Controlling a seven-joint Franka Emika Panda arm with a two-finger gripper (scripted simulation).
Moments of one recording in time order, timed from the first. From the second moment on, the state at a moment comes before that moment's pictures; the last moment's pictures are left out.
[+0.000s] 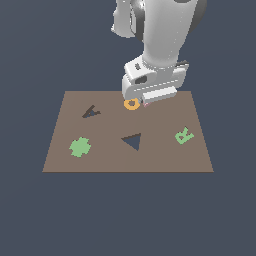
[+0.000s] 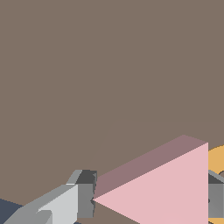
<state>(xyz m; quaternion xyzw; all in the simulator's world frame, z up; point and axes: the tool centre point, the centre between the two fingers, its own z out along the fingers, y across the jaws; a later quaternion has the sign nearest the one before) -0.104 0.080 0.034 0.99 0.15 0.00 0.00</state>
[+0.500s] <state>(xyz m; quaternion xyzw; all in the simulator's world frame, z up) -0.106 0.049 0.035 0.95 0.32 0.00 0.00</state>
